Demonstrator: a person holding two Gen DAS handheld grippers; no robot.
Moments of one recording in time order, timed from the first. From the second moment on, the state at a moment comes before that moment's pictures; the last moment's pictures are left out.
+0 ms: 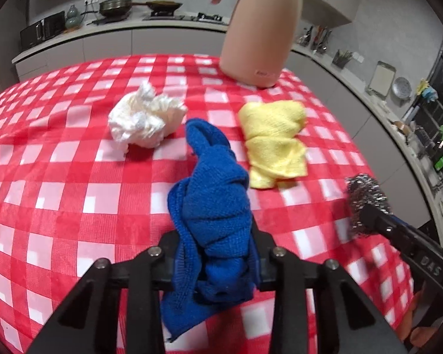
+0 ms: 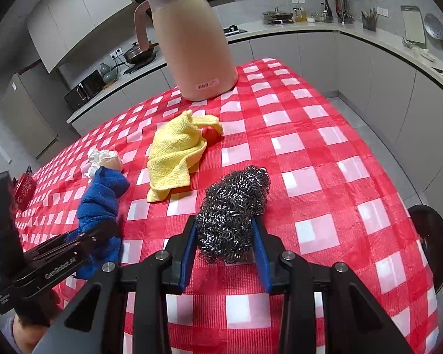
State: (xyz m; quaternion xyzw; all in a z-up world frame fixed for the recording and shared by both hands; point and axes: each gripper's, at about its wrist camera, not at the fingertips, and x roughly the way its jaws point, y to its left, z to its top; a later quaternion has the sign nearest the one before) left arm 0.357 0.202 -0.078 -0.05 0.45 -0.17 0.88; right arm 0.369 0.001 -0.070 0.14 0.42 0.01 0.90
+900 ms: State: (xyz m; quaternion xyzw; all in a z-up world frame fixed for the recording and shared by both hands) left arm 0.264 -0.089 -0.044 -0.03 0.45 -0.33 0.83; right arm 0.226 -0.278 -0.052 0.19 0.39 -0.10 0.90
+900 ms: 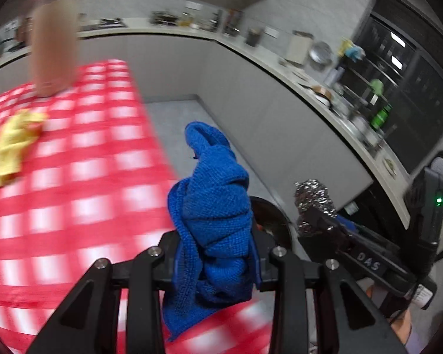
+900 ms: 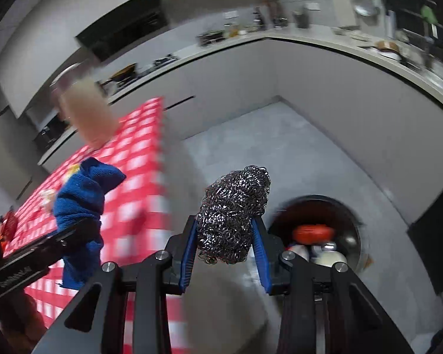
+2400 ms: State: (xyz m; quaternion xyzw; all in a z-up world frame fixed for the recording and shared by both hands) left arm 0.265 -0.097 -0.027 -0.01 0.45 -0.24 0.86; right arm 0.239 -0.316 -0.037 0.18 0.38 -0.06 0.91
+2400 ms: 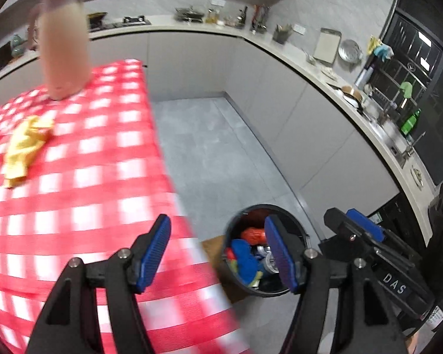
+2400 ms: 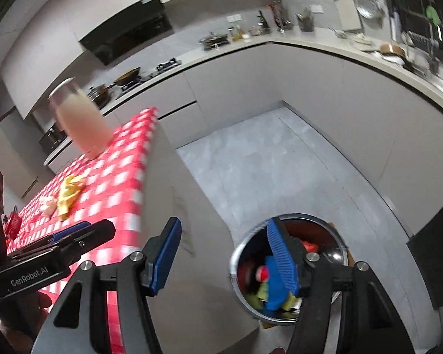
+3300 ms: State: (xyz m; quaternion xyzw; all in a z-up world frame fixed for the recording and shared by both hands) left arm 0.328 0.188 -0.012 -0.05 0.43 -0.09 0.90; right arm 0.355 -0.017 -0.005 0.12 0.38 0.07 0.91
